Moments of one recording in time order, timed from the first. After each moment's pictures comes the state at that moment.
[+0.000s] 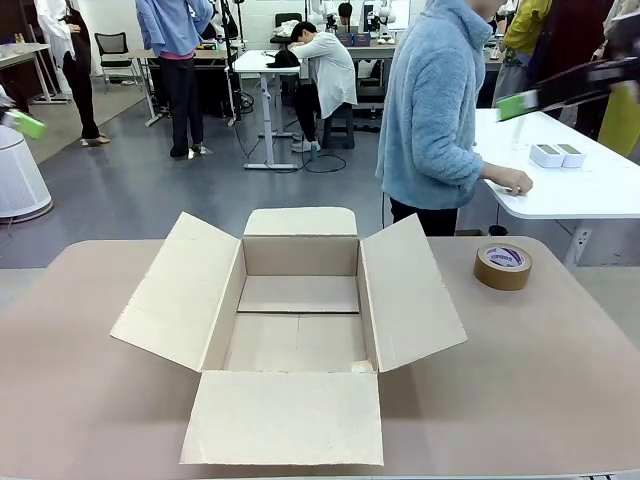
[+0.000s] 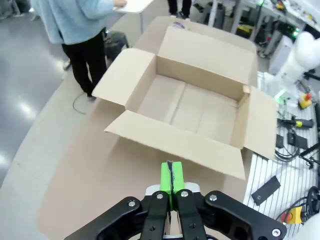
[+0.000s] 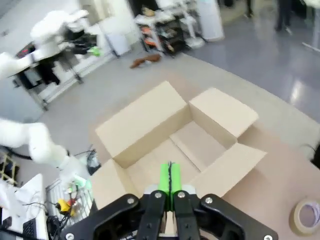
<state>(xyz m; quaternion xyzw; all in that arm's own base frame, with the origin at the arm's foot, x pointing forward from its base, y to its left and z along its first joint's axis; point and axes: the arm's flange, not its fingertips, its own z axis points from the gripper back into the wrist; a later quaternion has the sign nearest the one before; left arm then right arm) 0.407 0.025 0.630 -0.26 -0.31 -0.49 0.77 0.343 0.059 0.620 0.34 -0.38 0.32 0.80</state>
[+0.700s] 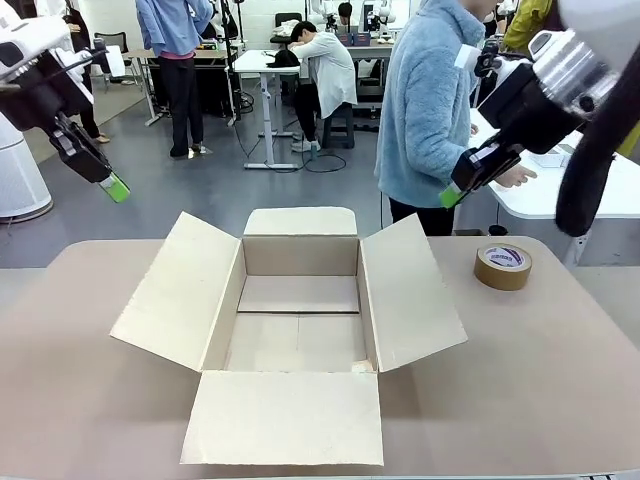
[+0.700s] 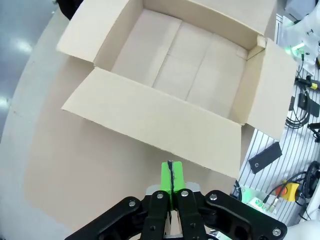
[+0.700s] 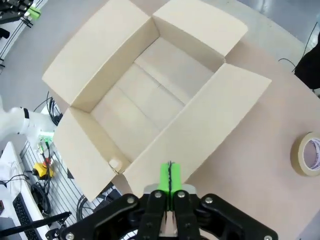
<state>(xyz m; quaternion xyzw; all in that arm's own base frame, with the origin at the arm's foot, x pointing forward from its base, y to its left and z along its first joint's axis) 0.396 -0.097 0.598 -0.14 -0.16 -0.51 0.83 0.360 0.128 0.577 0.19 -0.21 0.33 0.90</state>
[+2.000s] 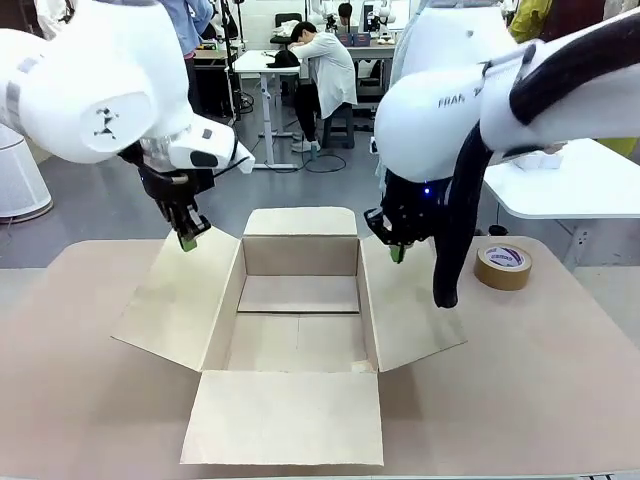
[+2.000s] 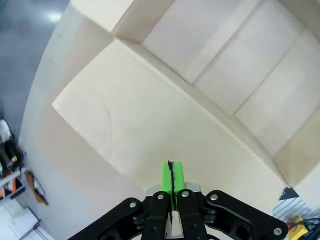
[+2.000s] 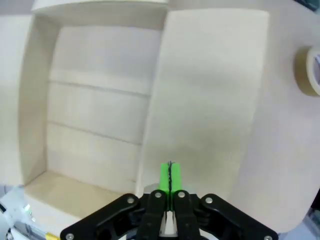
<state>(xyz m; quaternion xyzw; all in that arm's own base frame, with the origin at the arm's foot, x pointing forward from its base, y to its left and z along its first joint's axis) 0.414 -0.239 0.494 0.09 -0.10 -0.39 0.91 0.414 0.252 0.478 0.01 -0.09 0.08 0.99</state>
